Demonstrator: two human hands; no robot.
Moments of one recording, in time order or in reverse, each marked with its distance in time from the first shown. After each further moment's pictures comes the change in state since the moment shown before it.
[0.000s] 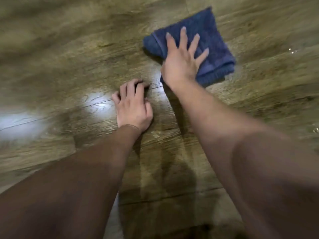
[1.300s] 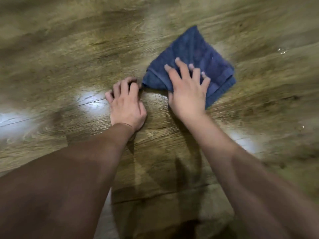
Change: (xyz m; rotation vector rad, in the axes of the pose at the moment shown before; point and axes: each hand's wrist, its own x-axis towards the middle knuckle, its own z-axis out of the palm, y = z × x) left_hand 0.001 0.001 -0.004 0.030 -0.062 0.015; right_hand -0.078 0.054 0.004 -0.088 0.126 -0.195
